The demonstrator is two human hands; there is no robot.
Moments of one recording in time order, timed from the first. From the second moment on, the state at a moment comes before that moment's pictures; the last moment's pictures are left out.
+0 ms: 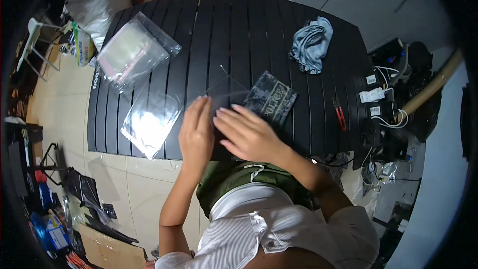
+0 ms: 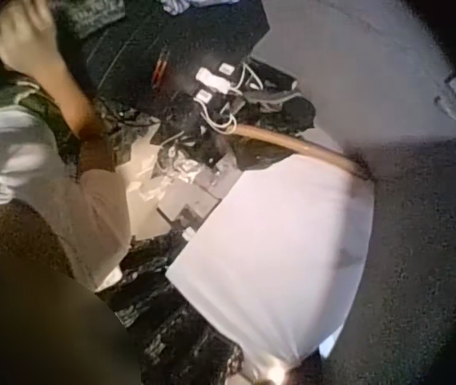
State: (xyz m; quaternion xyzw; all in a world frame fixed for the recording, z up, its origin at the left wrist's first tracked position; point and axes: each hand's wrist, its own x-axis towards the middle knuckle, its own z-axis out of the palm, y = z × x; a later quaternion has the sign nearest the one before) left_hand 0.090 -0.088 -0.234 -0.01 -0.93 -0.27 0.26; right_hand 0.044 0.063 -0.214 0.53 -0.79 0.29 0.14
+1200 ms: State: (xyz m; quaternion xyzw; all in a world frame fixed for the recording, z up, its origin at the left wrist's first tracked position) left_hand 0.007 -0.016 -0.265 -0.02 -0.84 -0.44 0.31; right_hand -0.002 0.144 -0.287 -0.12 -0.55 0.83 -0.05
